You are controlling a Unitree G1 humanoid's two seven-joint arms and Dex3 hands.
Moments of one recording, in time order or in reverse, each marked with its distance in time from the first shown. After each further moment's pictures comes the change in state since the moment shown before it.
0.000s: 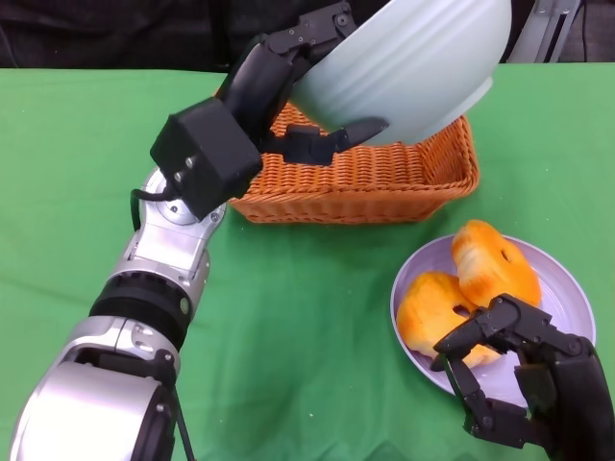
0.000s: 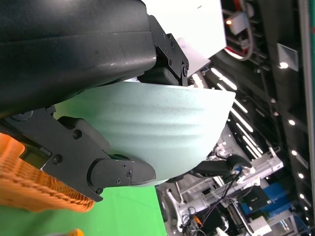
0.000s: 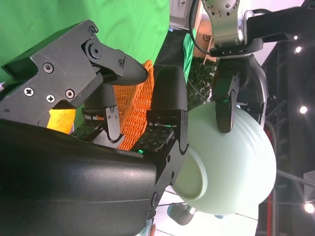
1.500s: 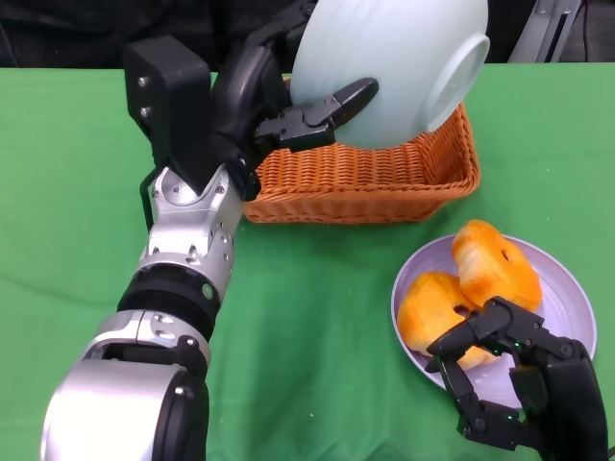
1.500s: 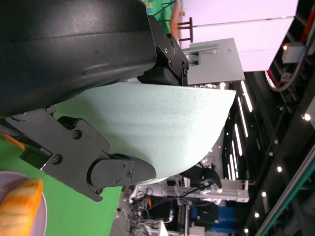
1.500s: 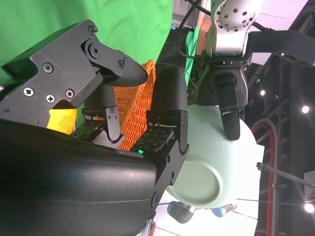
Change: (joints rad) left arm -0.037 -0.088 0.198 0.003 -0.265 0.398 -0.155; right arm -0.002 0.008 0.008 0.014 -0.048 -0.017 -0.049
